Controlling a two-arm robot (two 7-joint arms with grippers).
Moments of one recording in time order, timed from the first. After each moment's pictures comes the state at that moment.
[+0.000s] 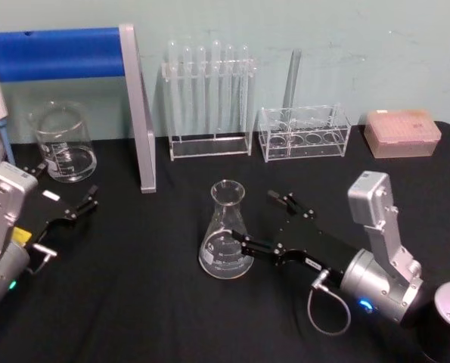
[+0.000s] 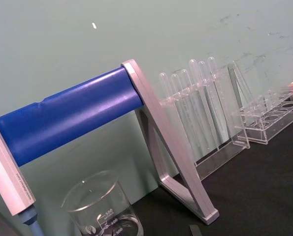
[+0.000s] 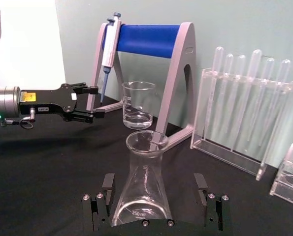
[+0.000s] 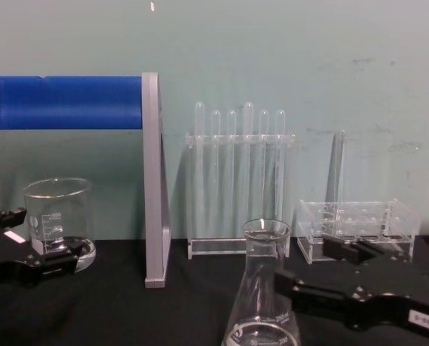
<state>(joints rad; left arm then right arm) -0.20 0.60 0.45 -1.41 -0.25 -0.12 0.03 0.13 0.46 -0.44 -1.52 0.39 -0.12 0.44</state>
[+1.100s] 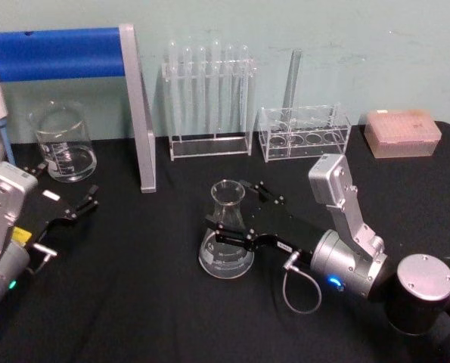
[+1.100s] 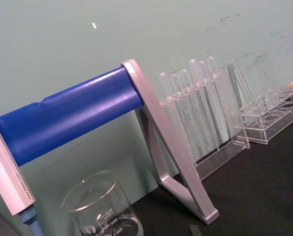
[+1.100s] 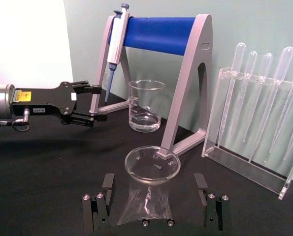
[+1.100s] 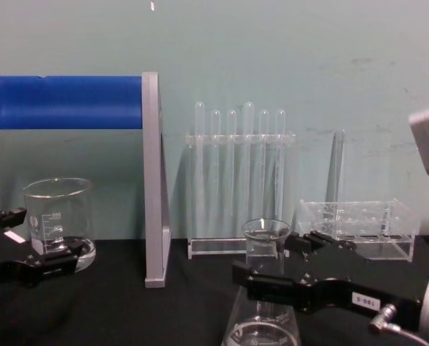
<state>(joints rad) -0.20 0.60 0.45 -1.41 -0.25 -0.12 0.03 0.26 0.34 -0.47 -1.36 0.33 -0.10 0.51</state>
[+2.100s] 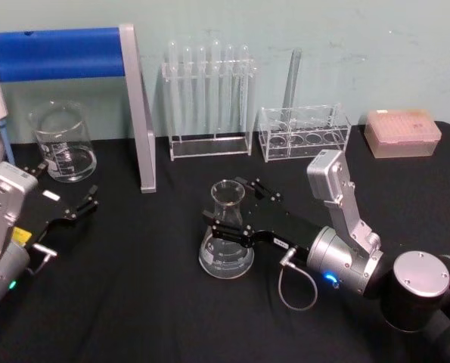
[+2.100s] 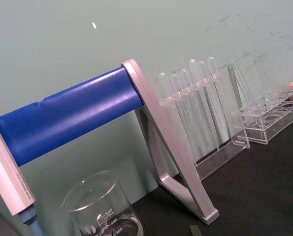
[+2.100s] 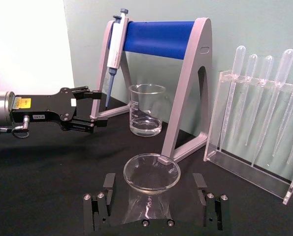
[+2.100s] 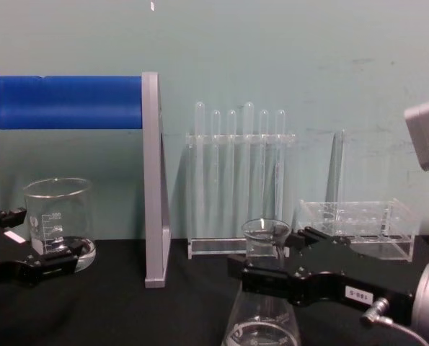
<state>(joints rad) -0.20 0.60 0.45 -1.41 -0.25 -0.12 0.03 0.28 0.33 -0.46 -1.34 0.34 -0.10 0.52</state>
